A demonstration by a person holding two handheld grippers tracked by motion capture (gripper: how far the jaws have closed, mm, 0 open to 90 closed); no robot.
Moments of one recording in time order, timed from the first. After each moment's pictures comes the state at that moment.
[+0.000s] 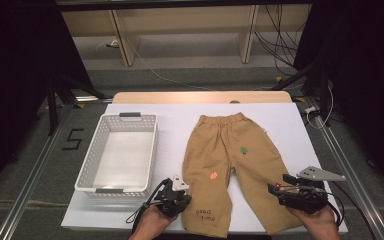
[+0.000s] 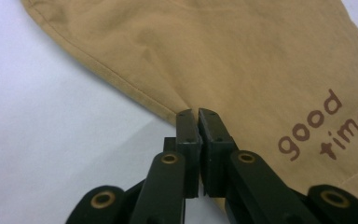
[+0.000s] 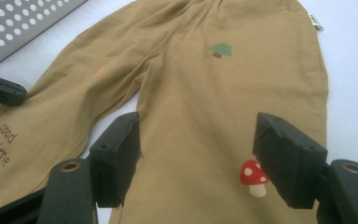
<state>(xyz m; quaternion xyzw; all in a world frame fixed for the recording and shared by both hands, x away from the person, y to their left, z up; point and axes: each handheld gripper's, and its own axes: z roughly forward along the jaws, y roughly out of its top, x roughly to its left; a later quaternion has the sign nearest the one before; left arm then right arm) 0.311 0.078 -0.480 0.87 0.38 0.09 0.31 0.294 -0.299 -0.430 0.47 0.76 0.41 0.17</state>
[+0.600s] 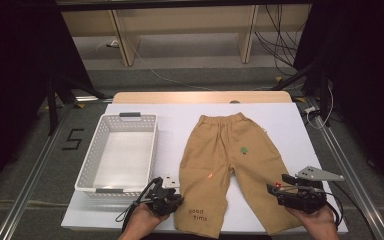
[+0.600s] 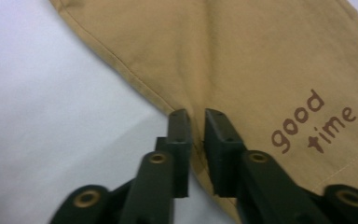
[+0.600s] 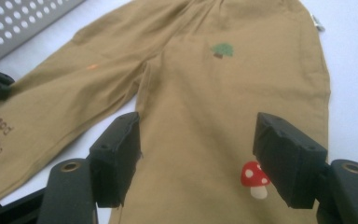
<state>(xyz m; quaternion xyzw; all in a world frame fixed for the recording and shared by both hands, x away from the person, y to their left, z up) 0.313 0.098 -0.477 0.87 0.38 0.07 0.31 0.295 -0.297 -0.430 0.47 0.77 0.41 0.17</state>
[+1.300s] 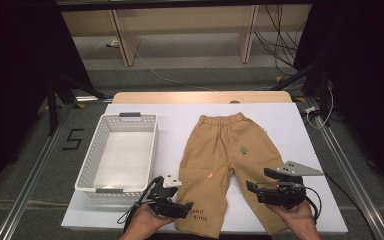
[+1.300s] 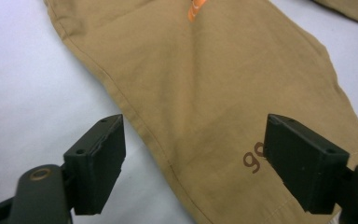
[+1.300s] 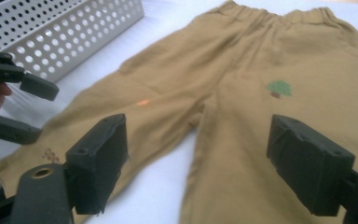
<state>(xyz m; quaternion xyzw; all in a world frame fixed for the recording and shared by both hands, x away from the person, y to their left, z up) 0.306 0.091 -0.462 0.85 0.40 0.09 0.34 0.304 -0.246 -0.420 0.44 0.77 0.45 0.15</state>
